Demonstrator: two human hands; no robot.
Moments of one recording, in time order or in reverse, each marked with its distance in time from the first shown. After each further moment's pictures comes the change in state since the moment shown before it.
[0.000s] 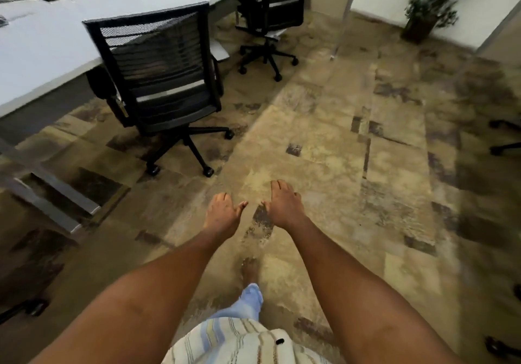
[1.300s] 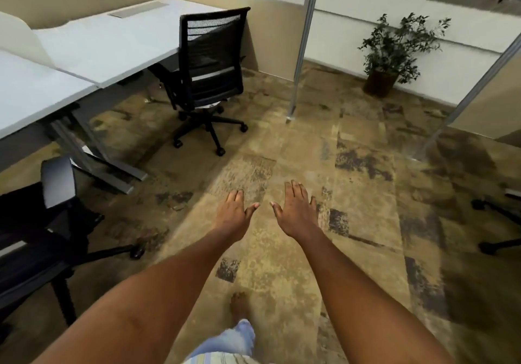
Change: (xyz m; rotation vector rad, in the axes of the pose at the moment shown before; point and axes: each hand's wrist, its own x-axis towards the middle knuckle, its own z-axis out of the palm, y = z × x) left_hand 0.756 0.493 0.046 0.009 0.074 0.199; right_hand 0.666 0.475 -0.316 -0.018 0.188 0.131
